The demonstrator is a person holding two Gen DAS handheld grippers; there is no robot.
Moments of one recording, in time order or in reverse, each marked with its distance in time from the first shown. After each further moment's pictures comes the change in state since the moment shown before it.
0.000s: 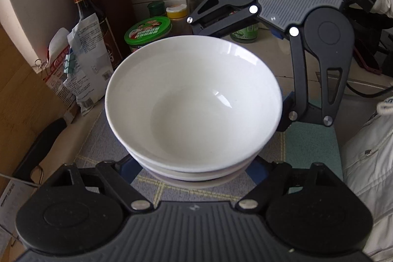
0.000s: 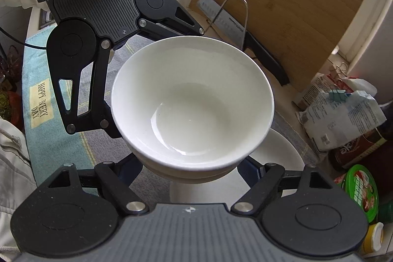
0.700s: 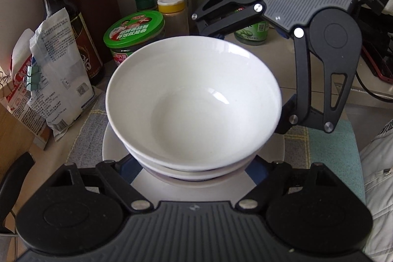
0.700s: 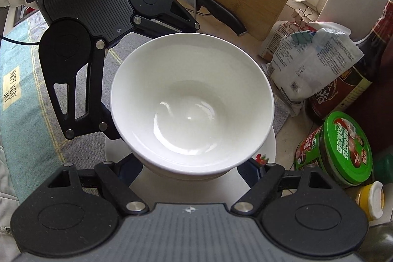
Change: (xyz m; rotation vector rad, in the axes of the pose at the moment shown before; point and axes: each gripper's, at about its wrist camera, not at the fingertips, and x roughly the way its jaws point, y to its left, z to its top) left arm 0.074 0.020 0.036 0.005 0.026 -0.066; right arm 0.012 -0.059 -0.046 0.099 0.082 -0.032
